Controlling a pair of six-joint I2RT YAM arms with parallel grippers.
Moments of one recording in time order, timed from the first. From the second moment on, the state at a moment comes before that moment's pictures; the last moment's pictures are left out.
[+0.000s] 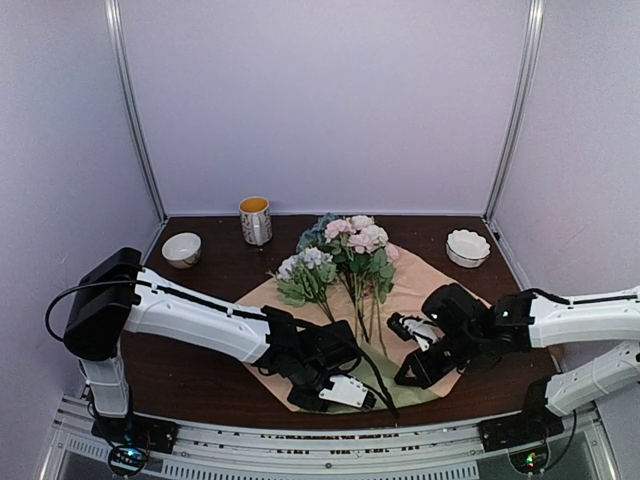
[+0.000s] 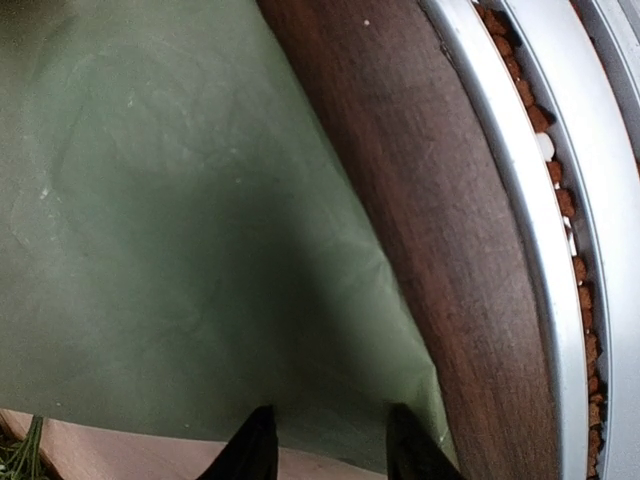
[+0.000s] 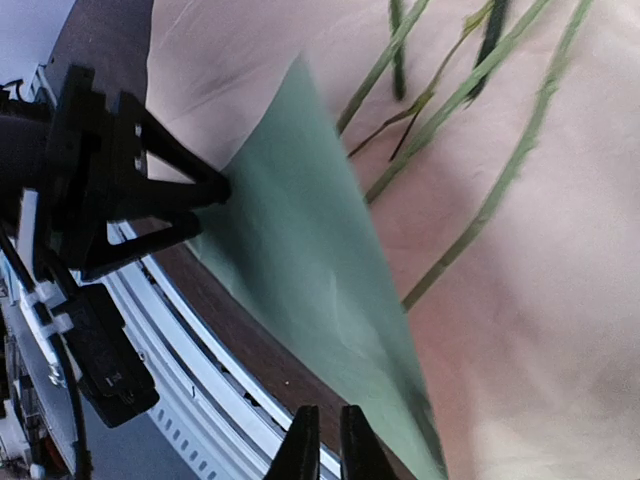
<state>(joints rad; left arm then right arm) -1.32 1.94 1.26 -0.57 0.00 0.68 0.98 1.16 0.65 -0.47 -0.25 0.50</state>
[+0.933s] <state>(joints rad) -1.32 1.93 1.24 -0.55 -0.02 0.64 1.08 1.16 0.55 -0.80 0.04 0.84</state>
